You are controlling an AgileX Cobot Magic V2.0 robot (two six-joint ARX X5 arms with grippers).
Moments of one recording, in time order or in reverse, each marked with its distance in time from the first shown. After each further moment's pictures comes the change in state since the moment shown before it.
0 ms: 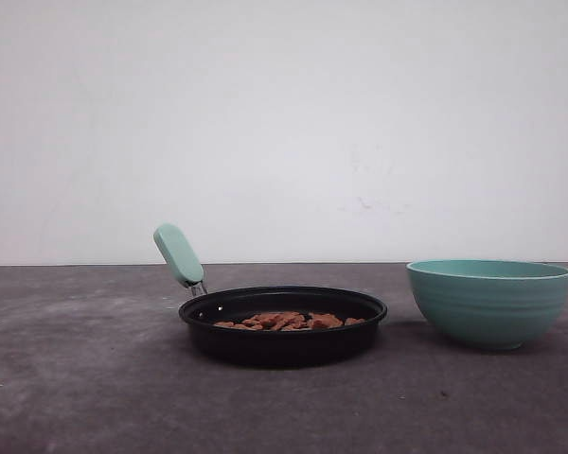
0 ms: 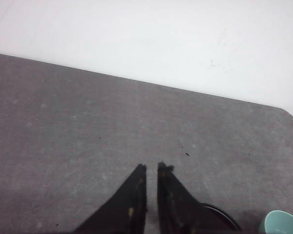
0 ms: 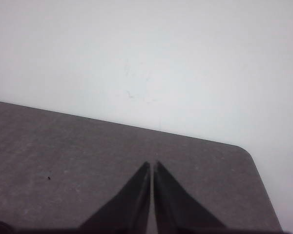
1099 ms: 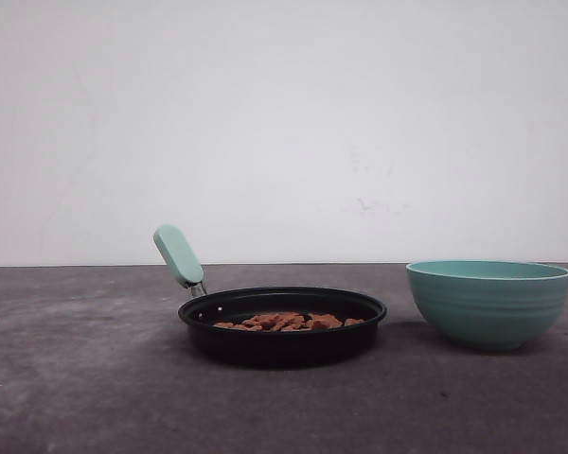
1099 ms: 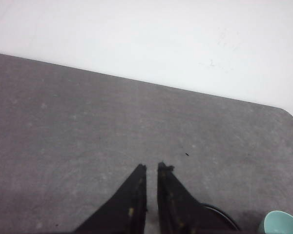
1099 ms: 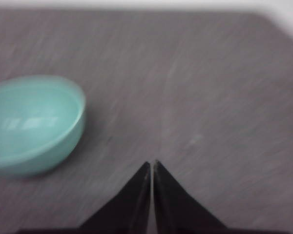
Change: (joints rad) left arm 0.000 -0.002 0.000 0.003 0.000 0.000; right arm -0.117 -0.557 -0.908 0.089 -0.097 0.174
